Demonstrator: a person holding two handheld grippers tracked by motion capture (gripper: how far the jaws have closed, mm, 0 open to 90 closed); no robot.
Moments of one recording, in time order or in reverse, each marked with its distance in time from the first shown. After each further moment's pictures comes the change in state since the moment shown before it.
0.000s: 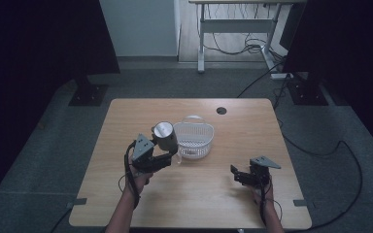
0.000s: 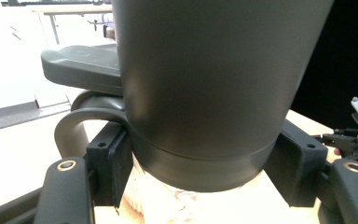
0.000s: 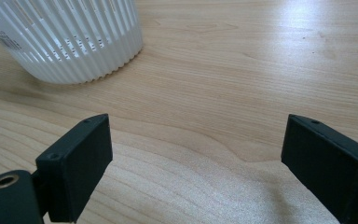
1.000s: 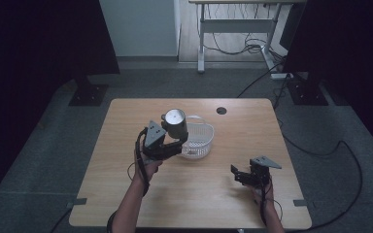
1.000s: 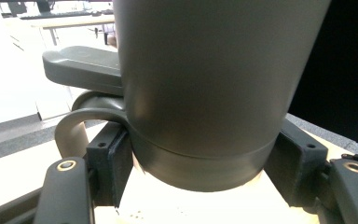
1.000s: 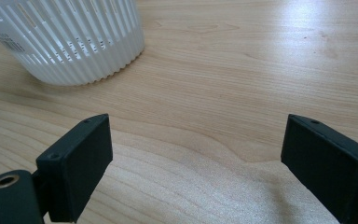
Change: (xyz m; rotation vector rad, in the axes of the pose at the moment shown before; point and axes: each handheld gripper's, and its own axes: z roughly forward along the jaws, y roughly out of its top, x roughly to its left) left arm -0.009 0.034 0.029 -0.013 0.009 0.033; right arm -0.001 0.000 0.000 -0.003 0.013 0.009
